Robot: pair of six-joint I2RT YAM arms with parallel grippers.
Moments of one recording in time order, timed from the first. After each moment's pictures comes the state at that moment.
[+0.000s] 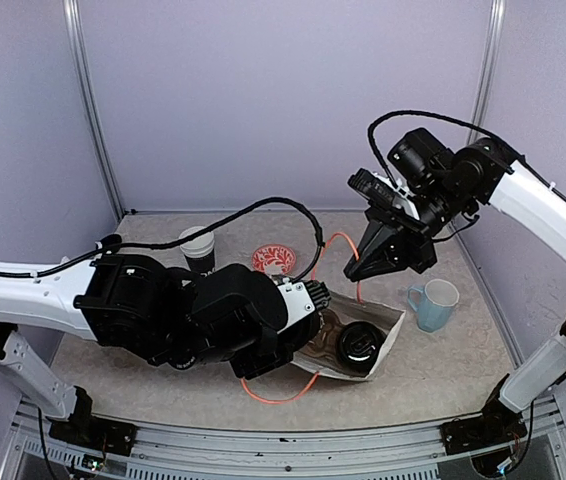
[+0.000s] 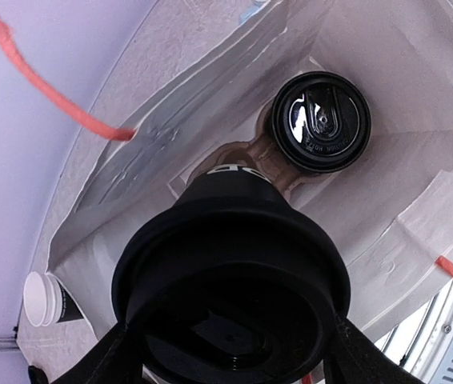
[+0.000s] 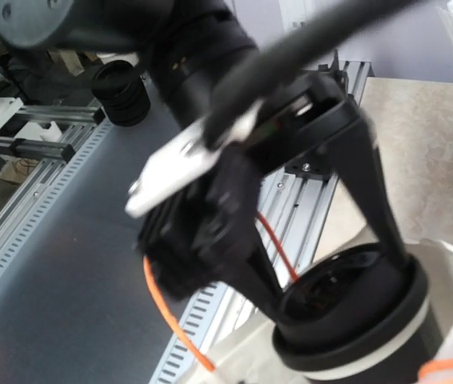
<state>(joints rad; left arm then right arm) -1.51 1.53 1.48 -0.84 -0.61 -0.03 0.72 1.52 1.72 -1.27 -1.14 -0.82</state>
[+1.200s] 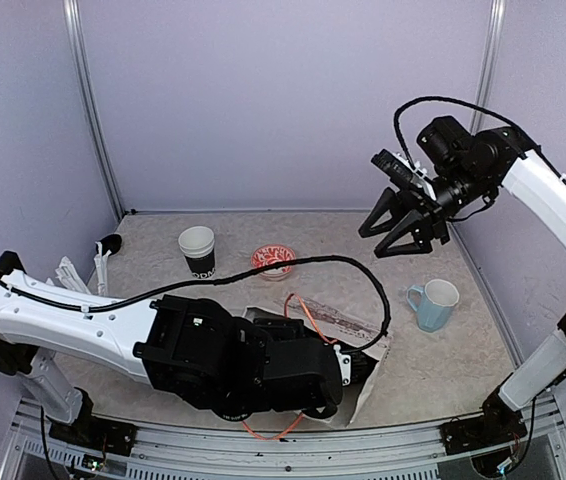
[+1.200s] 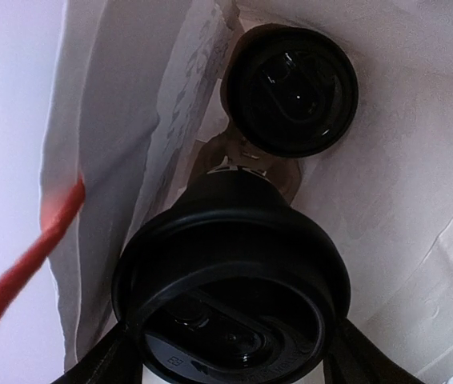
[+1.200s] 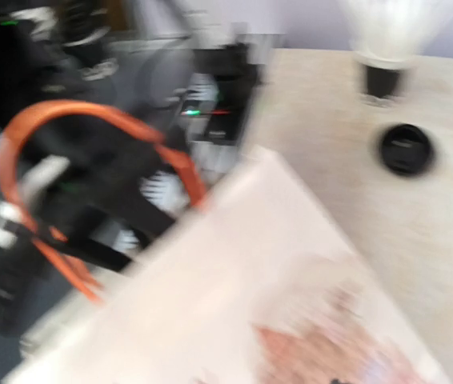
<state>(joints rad) -1.62 1.76 1.64 -1.02 -0.76 0.24 0.57 1.53 1.80 -1.36 -1.05 -0.92</state>
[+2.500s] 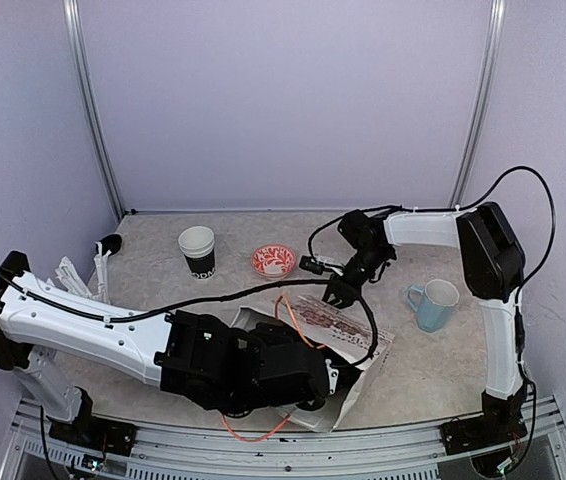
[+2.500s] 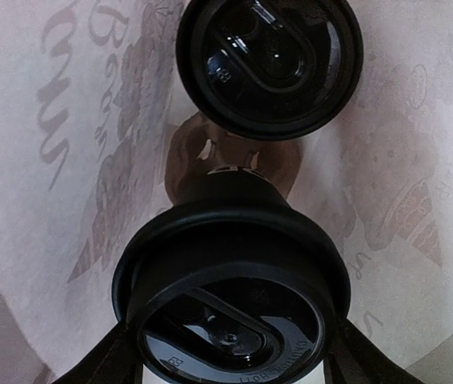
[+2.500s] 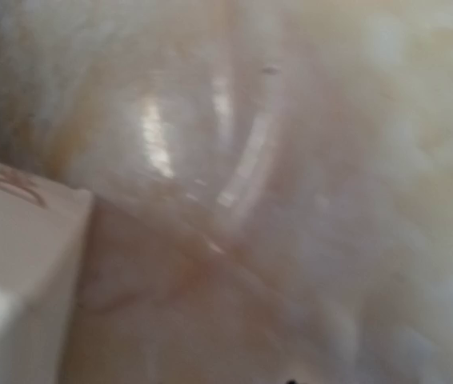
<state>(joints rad) -1.56 1.73 1.40 -0.78 -0.77 0.48 0.55 2.17 1.63 -0.84 -0.66 -0.64</state>
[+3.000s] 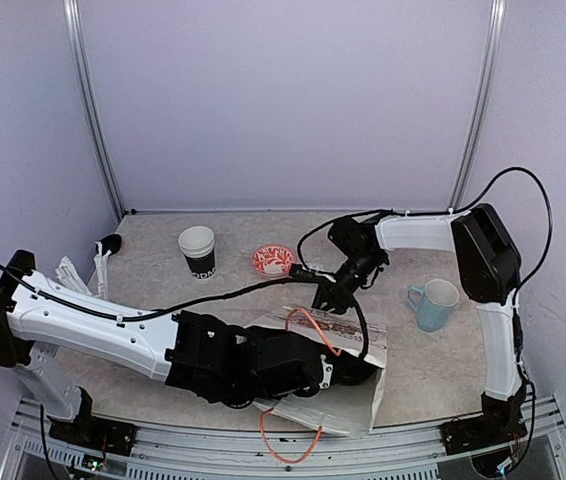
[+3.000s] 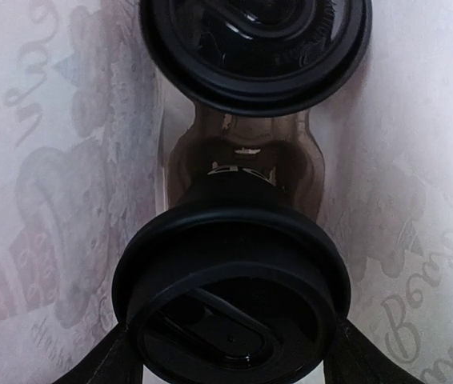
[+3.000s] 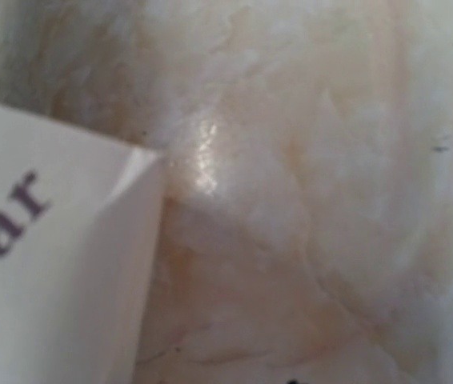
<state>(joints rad) -1.50 1.72 1.29 -0.64 -0.74 0.55 0.61 2.18 1.63 -0.87 -0.76 -0.73</state>
